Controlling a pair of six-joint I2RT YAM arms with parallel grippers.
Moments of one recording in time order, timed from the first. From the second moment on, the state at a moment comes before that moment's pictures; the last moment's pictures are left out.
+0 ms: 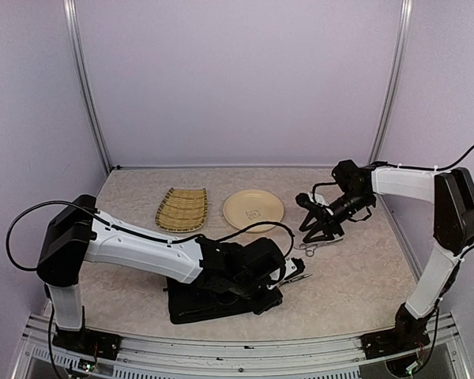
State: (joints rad) left arm -1.30 1.98 1.35 -0.31 -0.02 -0.12; right arm 0.34 1.75 1.23 -0.81 -0.83 -1.13
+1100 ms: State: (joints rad) left arm -1.25 2.12 1.46 -0.39 -0.01 -0.11; right arm 0.30 1.72 1.20 -0.74 -0.90 -1.07
